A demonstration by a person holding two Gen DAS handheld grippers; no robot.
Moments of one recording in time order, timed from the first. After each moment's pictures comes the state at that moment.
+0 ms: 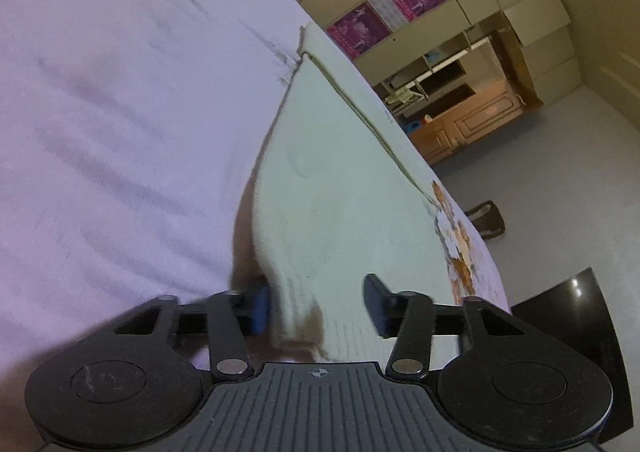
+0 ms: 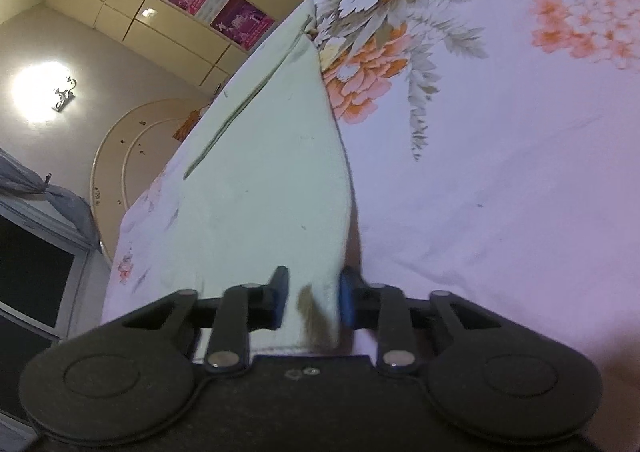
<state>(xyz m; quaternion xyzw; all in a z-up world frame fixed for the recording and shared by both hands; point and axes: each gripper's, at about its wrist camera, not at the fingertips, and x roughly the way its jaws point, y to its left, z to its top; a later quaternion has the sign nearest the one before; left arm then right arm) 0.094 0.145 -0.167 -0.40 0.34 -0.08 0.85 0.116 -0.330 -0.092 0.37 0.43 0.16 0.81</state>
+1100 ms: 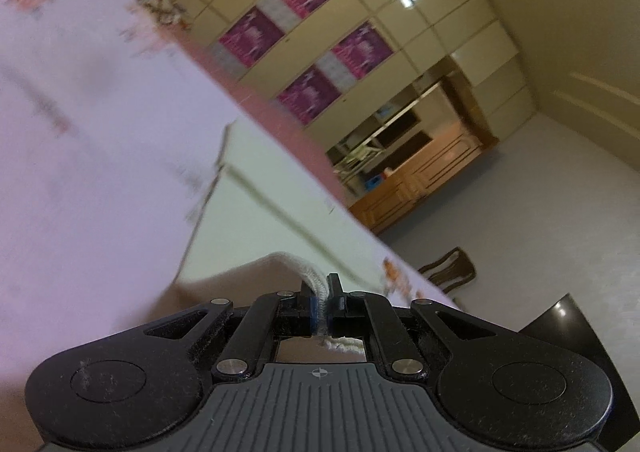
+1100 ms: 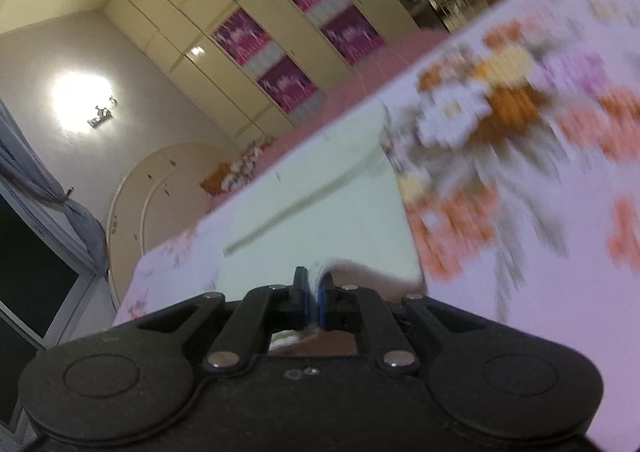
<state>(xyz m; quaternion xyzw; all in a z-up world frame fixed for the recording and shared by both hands) 0.176 0.156 -0.083 -0.38 0.22 -0.11 0.89 0.167 -0.313 0.012 0.30 0.29 0.17 0.89</state>
